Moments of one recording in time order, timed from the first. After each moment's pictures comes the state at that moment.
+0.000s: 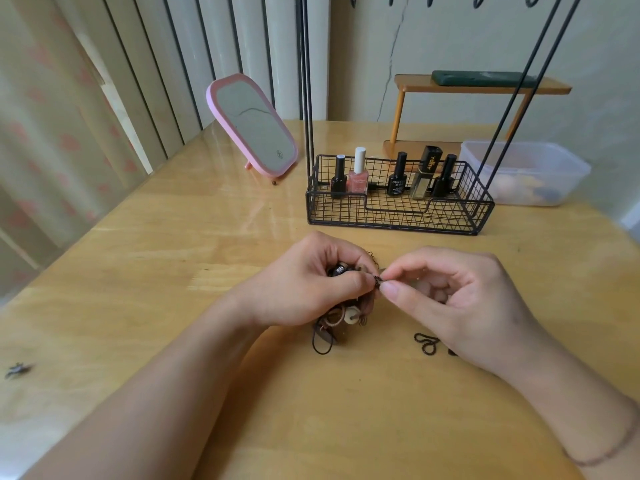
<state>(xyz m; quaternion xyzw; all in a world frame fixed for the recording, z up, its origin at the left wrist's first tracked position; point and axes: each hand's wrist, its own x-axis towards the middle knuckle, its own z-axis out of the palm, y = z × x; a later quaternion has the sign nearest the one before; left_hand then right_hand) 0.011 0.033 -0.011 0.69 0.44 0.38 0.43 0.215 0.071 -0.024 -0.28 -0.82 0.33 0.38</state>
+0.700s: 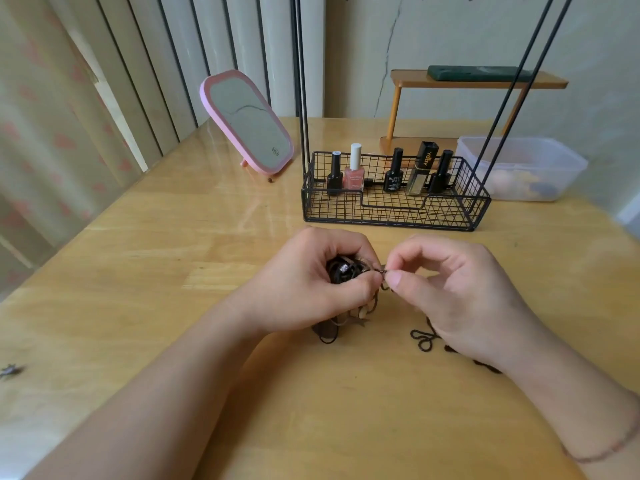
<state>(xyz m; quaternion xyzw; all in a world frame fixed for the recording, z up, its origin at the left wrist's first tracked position) 0.018 0.031 -0.013 0.72 0.45 0.42 0.33 0.210 0.075 -0.019 -0.29 -0.79 0.39 0.37</state>
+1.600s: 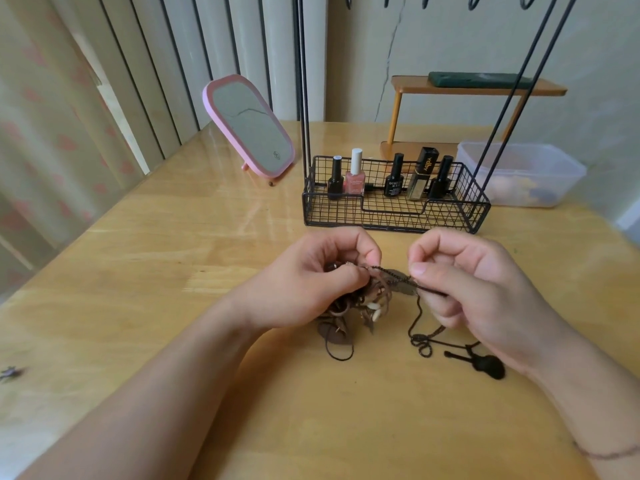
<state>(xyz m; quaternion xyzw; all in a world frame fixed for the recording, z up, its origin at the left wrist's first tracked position) 0.015 0.039 -0.017 0.66 0.40 0.44 0.47 0.222 0.077 -0.006 -0.28 -0.68 0.57 0.35</state>
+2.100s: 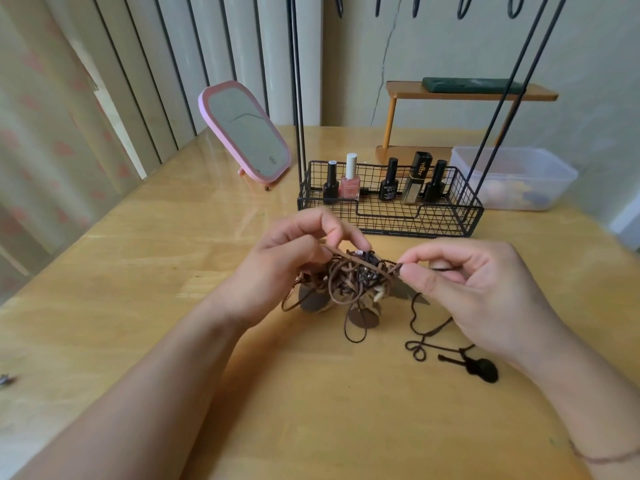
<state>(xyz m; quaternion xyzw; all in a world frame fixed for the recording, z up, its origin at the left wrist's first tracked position) 0.002 0.044 -0.013 0.62 0.36 0.53 0.46 0.226 0.077 -0.005 -0.32 -0.78 0.38 0.39</state>
